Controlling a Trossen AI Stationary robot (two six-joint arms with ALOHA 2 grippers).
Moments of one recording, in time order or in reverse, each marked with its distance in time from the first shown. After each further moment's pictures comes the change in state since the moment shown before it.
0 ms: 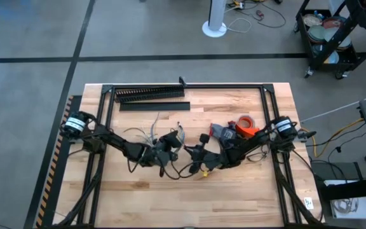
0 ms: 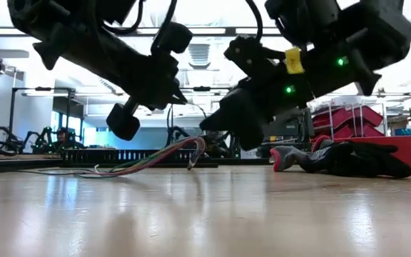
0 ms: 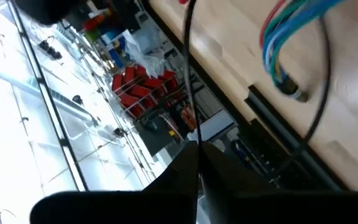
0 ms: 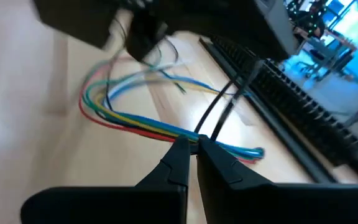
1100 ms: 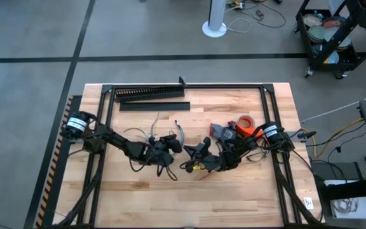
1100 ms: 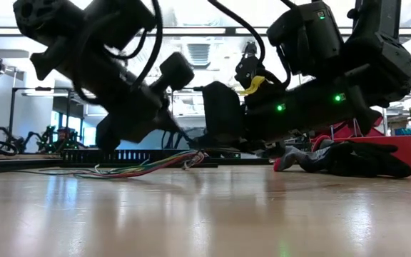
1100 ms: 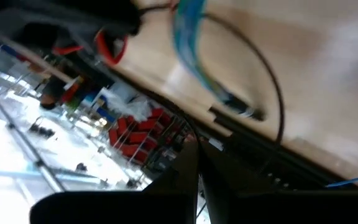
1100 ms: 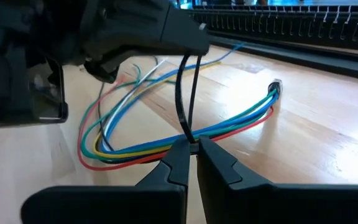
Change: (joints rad) left arm 0.019 0.020 0.000 -0.243 0.160 0.134; right arm -0.001 0.173 0.002 0.248 0.083 0.605
